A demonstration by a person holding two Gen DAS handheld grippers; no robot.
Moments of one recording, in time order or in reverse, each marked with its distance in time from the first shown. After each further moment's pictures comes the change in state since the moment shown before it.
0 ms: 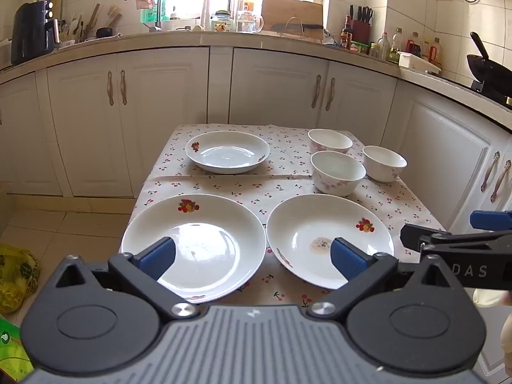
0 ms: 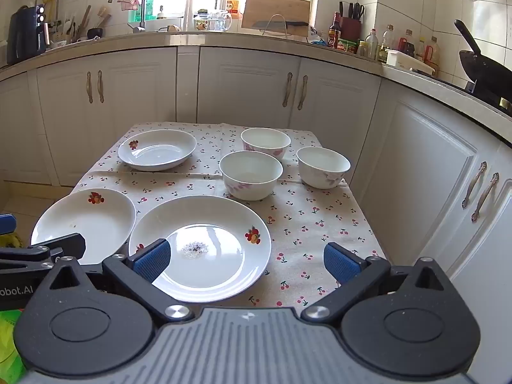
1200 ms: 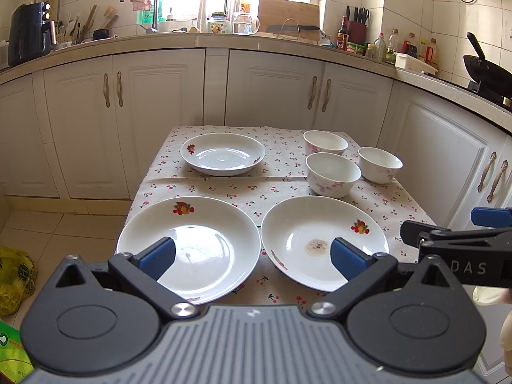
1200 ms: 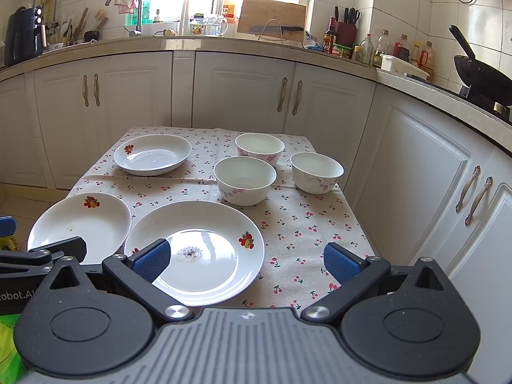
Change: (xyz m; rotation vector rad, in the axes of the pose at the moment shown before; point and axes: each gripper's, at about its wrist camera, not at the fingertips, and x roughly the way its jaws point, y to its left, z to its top) left arm -0.003 -0.002 0.001 -0.004 0.000 -0.023; right arm -0.004 -0.002 0.001 -0.005 -0.019 -0.025
